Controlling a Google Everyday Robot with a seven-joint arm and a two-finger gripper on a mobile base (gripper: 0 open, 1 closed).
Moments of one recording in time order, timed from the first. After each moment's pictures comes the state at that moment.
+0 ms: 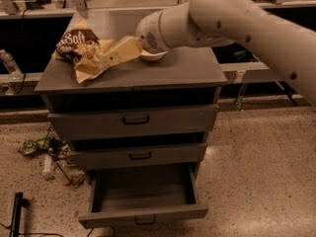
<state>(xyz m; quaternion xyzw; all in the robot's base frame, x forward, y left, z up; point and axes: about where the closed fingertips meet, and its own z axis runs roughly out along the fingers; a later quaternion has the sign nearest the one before) 0.647 0.081 0.963 -0.44 0.71 0.26 0.48</state>
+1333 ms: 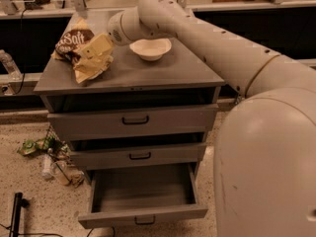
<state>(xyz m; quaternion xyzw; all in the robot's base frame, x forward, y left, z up) 0.771 0.173 0.921 -0.47 0.70 0.23 0.50</state>
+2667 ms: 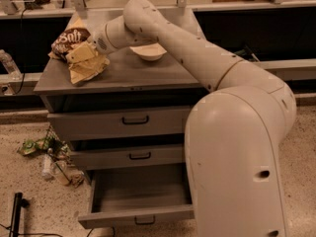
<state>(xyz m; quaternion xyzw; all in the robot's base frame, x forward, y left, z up) 0.760 0.238 0.883 -0.49 0.69 0.31 0.44</state>
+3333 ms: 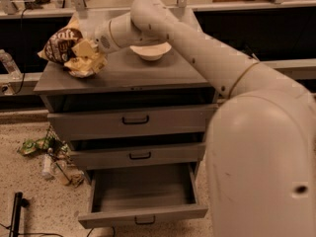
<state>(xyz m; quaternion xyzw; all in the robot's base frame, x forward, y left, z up) 0.726 0.225 0.909 -0.49 0.67 0.35 0.44</state>
